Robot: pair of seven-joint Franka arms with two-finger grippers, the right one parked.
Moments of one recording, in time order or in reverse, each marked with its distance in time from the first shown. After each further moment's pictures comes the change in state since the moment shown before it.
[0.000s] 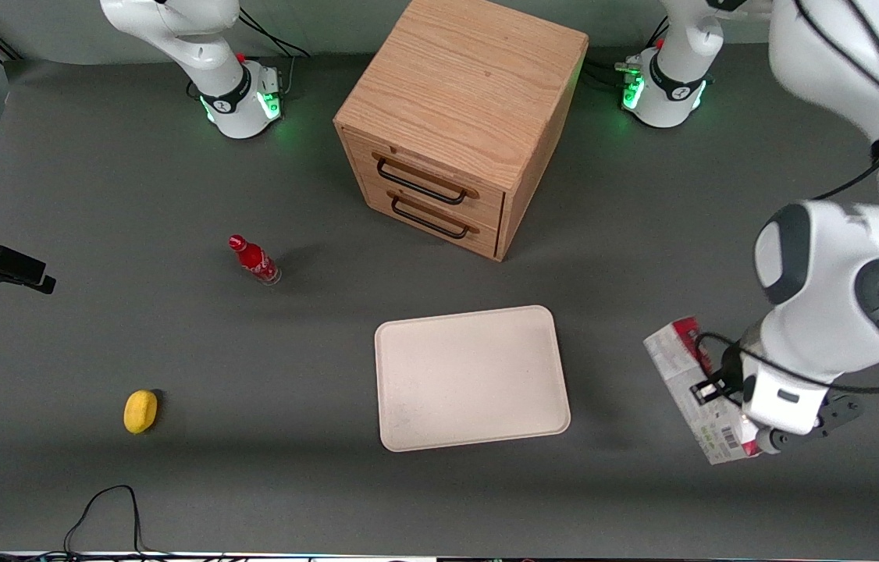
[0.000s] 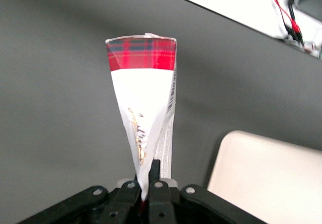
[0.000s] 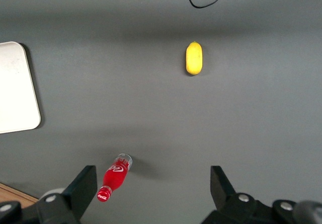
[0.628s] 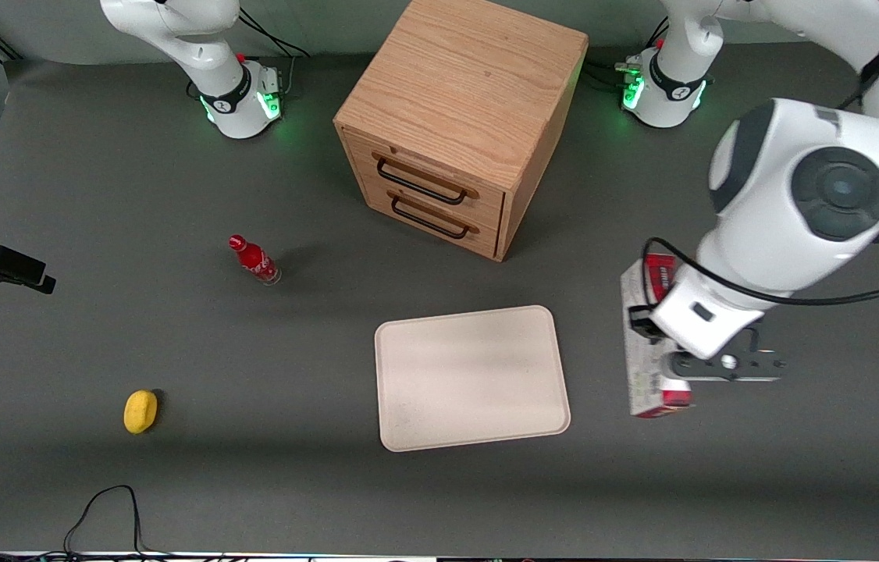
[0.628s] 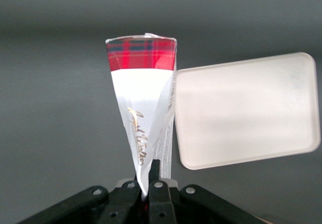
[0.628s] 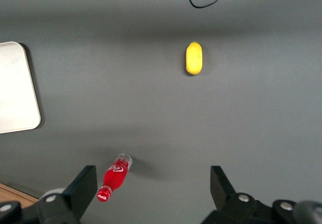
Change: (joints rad) arm -0.032 -0.059 -0.223 0.083 0.085 -0.147 0.118
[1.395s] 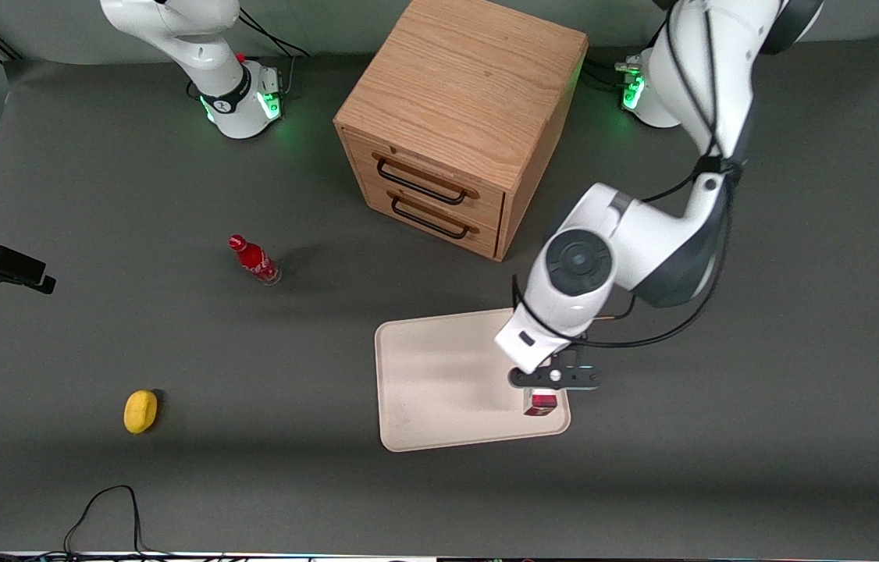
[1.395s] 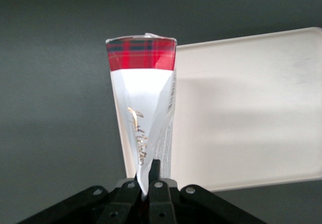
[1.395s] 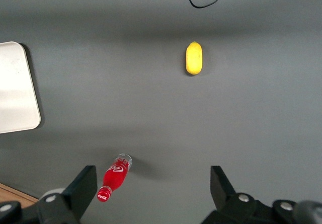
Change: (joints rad) arm -0.118 0.264 -0.087 -0.023 0.151 0.224 -0.266
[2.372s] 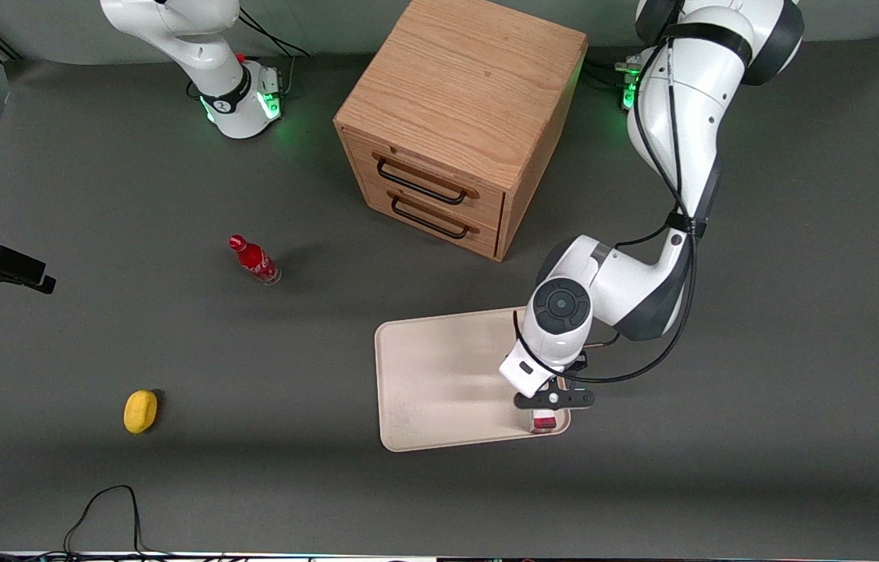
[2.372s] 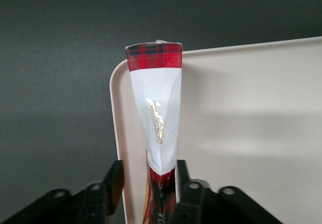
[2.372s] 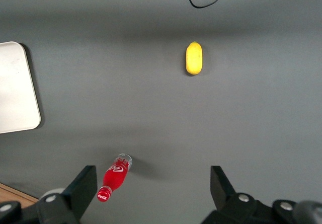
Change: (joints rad) arm 0.004 0.094 0.053 -0.048 0.023 0.157 -0.017
